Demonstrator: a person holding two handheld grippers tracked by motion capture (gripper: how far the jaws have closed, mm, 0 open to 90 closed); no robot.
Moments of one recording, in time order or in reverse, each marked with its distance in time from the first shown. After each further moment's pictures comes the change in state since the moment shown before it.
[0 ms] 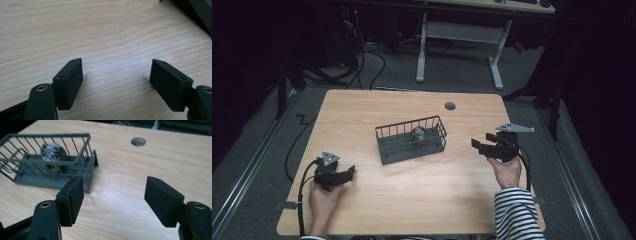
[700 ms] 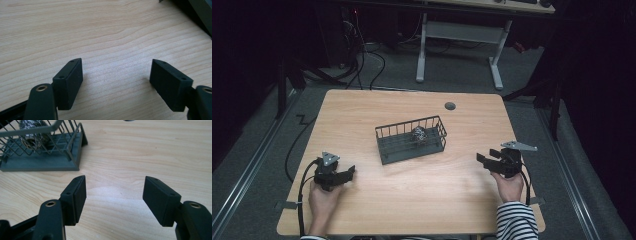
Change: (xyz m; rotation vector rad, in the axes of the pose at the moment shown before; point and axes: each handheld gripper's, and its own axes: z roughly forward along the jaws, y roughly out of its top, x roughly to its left) left arm 0.000 0.000 0.000 0.000 0.000 0.001; right arm -0.017 -0.058 0.009 0.019 -0.008 0.077
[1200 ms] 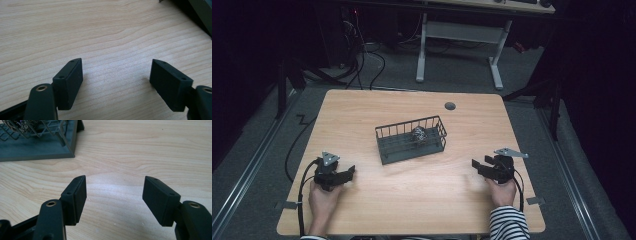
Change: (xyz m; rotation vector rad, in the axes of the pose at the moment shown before) left arm 0.000 0.000 0.000 0.001 0.000 0.000; right arm 0.003 -0.027 0.022 0.010 -0.017 0.019
